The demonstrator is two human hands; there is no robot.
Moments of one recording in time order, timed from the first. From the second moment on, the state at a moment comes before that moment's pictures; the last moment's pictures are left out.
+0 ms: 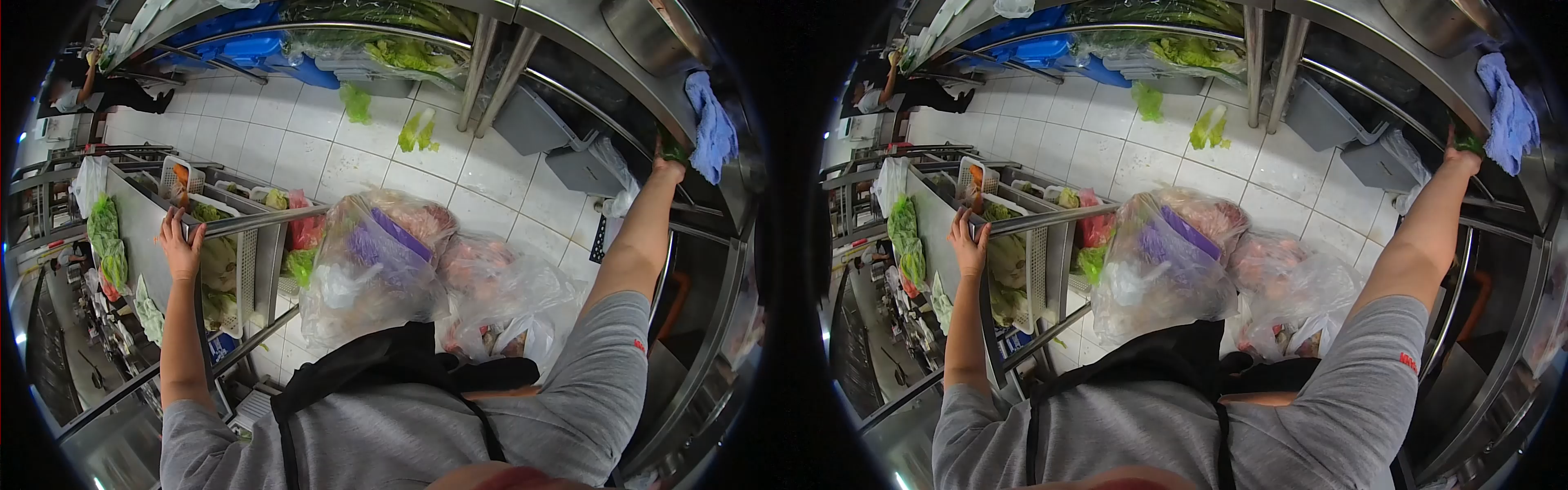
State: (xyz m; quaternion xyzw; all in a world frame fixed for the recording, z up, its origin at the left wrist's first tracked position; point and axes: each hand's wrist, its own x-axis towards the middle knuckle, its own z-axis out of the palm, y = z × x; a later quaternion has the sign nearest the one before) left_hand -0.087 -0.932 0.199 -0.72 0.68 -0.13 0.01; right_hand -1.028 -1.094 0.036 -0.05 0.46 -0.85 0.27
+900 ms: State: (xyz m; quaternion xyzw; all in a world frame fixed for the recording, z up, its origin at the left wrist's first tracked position) left_hand -0.087 -0.931 0.196 -0.78 0.61 -0.10 0.02; right_hand -0.689 -0.749 0.037 -0.04 0.69 -0.52 0.50
